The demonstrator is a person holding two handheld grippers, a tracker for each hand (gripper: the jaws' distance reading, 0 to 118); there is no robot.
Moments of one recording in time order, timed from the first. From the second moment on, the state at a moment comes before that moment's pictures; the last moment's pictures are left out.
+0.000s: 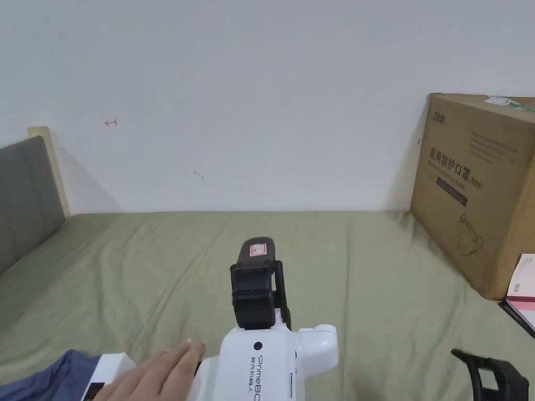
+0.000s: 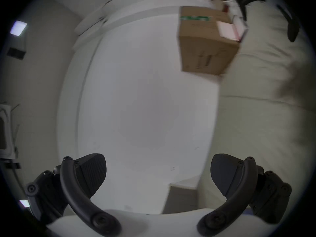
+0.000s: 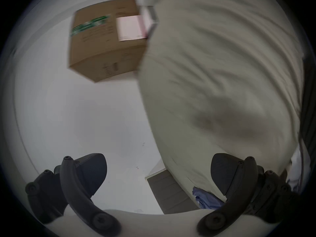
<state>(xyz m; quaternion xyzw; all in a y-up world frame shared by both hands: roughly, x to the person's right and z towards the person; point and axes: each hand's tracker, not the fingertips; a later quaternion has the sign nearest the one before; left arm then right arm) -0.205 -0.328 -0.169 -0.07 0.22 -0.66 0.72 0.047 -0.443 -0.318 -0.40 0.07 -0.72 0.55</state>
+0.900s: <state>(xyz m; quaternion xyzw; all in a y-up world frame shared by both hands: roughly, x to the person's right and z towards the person) -0.300 -0.267 -0.102 0.07 0.30 -0.02 0.95 -0.026 -0.272 -0.263 0.04 0.25 -0.06 0.97</state>
